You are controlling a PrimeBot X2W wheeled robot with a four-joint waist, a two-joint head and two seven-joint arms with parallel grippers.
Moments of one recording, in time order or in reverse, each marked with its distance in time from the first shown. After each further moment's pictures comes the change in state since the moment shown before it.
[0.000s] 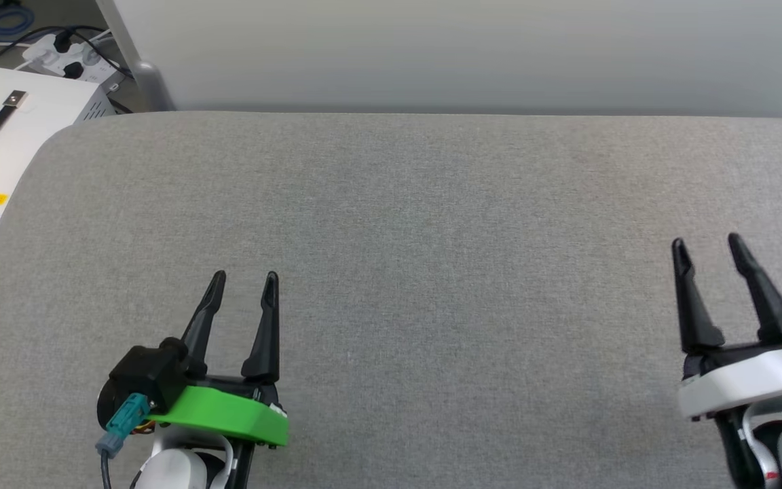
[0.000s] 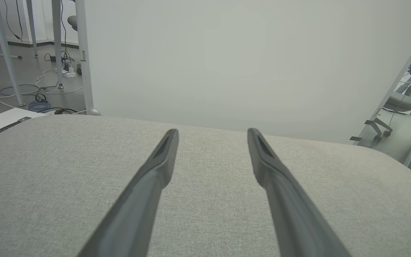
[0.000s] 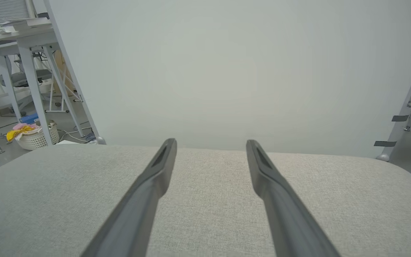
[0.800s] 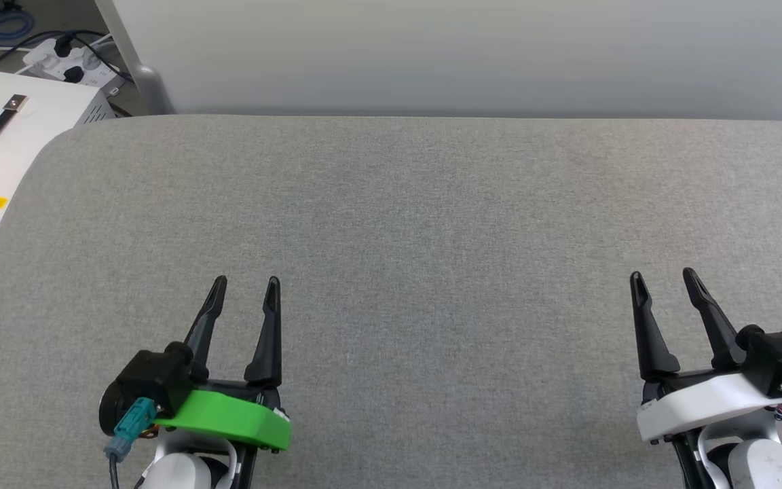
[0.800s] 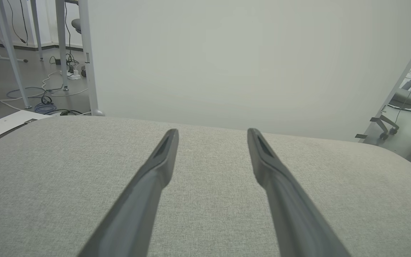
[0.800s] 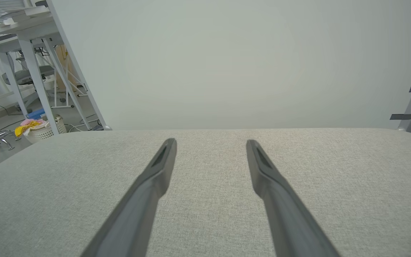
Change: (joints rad) left arm 0.010 -0.033 0.035 0.009 0.058 -0.017 0.000; right arm 0.018 0.077 0.041 0.132 -0.045 0.000 -0.091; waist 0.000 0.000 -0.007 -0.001
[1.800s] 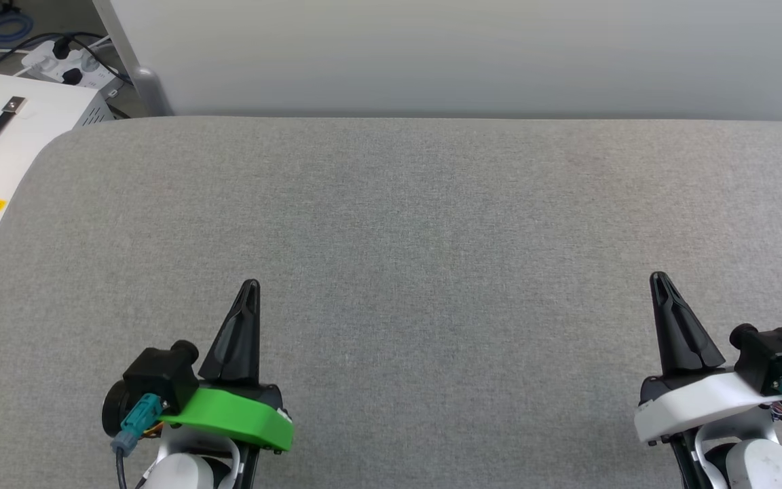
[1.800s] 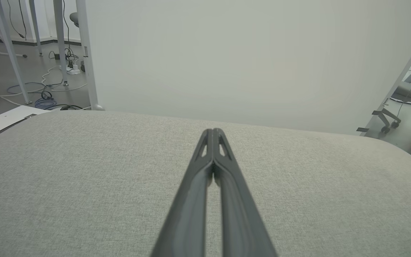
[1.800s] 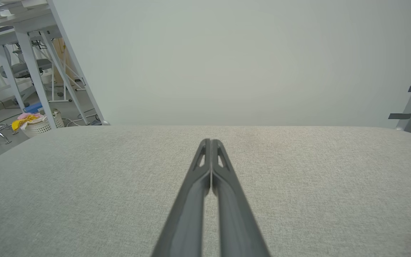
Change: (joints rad) left arm 0.000 -0.001 -0.006 0.004 0.007 0.010 0.029; right arm 0.000 0.003 0.000 -0.001 -0.020 0.000 0.021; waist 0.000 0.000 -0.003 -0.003
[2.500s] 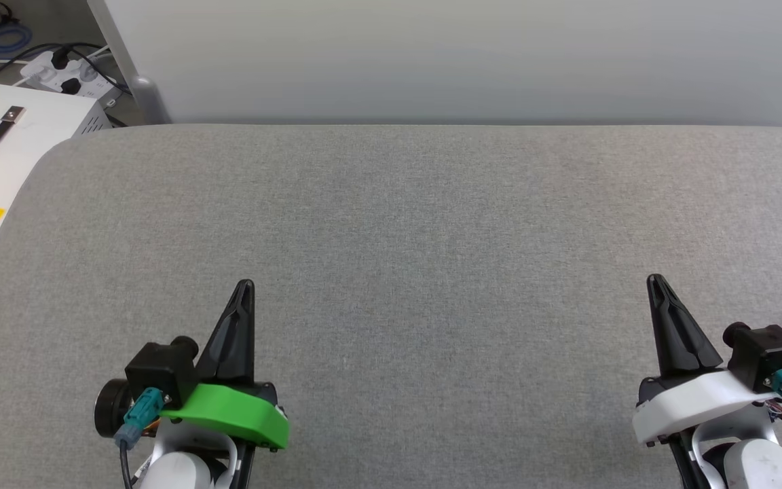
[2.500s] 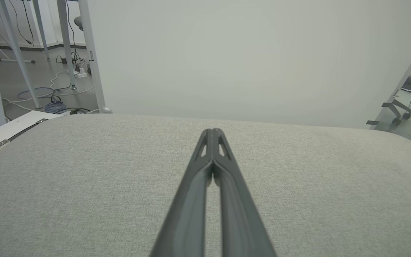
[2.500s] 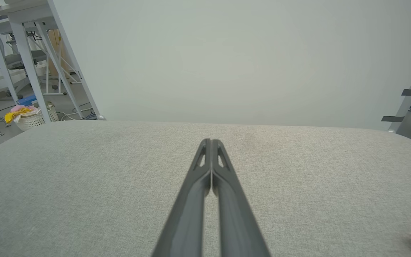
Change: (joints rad) left arm 0.000 -0.002 0.016 -0.013 0.046 0.018 0.042; right arm 0.000 0.007 -0.006 -0.004 -0.038 0.000 0.032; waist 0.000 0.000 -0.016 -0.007
